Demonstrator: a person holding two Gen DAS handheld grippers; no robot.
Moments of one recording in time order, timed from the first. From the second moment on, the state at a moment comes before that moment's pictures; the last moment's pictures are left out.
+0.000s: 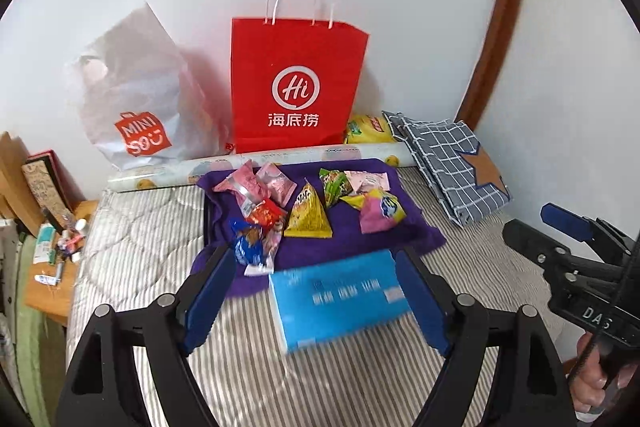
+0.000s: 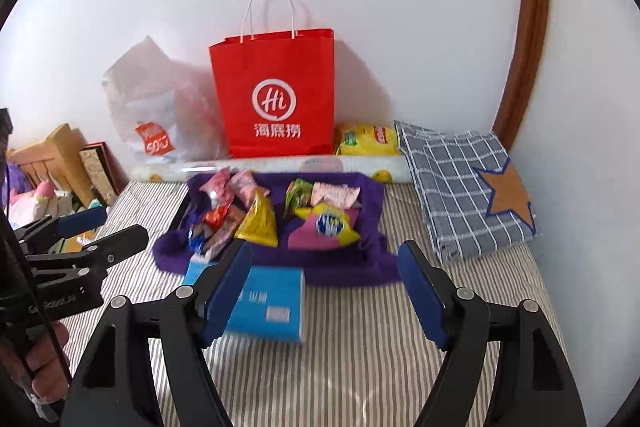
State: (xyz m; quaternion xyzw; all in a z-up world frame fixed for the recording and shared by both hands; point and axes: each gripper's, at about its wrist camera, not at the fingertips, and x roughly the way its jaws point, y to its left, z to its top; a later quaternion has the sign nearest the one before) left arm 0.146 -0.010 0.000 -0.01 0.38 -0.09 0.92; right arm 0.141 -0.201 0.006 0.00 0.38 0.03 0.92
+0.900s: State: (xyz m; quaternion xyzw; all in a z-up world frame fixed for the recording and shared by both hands) left arm 0.003 -0.026 0.014 -0.01 0.32 -0.07 0.94; right arm -0.014 -0.230 0.016 0.03 0.33 -0.01 0.94
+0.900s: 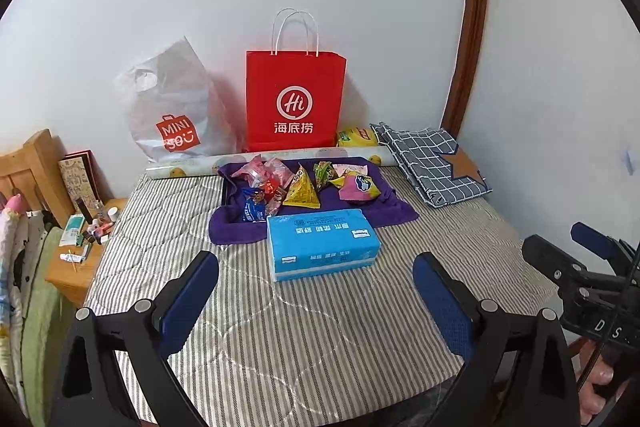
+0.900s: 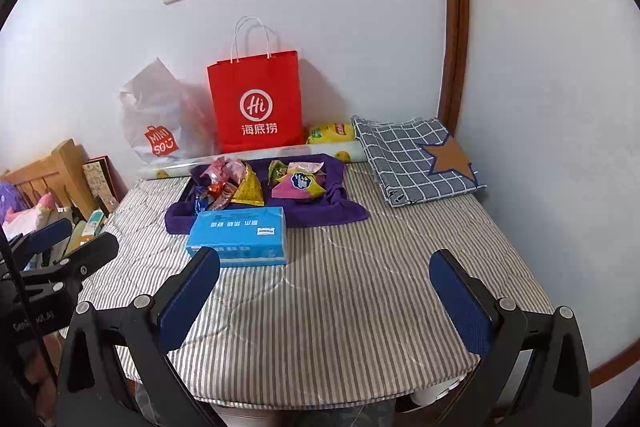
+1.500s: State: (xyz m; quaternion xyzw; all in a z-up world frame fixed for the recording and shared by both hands) left arm 0.003 -0.029 0.008 0.00 0.33 -0.07 0.94; right arm -0.018 -0.233 0.012 0.03 0.33 -0.01 0.94
